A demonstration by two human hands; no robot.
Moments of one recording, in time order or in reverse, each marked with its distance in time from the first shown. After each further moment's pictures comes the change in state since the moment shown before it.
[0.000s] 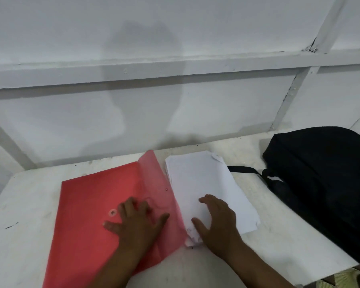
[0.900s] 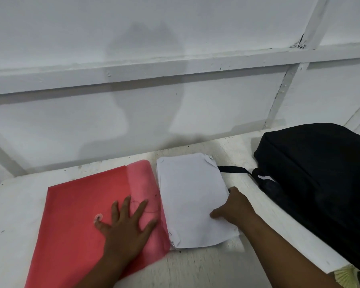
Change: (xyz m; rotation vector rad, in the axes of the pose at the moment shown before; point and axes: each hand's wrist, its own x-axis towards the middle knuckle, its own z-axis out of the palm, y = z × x) left_hand 0.002 -0.004 0.013 0.182 -0.004 0.117; right_hand 0.060 0.054 -0.061 0.057 -0.264 0.504
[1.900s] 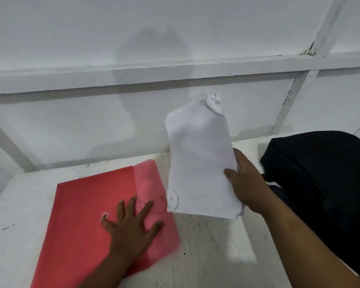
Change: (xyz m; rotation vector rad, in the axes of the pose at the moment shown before) left_hand 0.003 -0.004 0.005 -0.072 0.082 0.036; right_hand -0.035 -0.060 -0.065 0.439 0.131 -0.533
